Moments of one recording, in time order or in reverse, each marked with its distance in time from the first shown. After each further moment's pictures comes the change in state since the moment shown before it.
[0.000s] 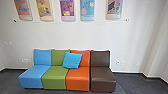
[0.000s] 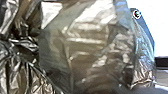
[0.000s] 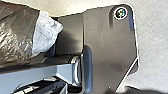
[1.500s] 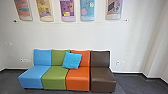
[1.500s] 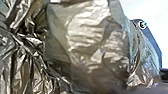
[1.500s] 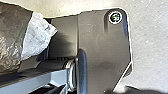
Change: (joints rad) left arm 0.001 -0.009 -0.012 -0.002 -0.099 -0.011; right arm 0.033 0.088 -0.144 0.009 -0.042 -0.002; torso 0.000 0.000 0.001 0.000
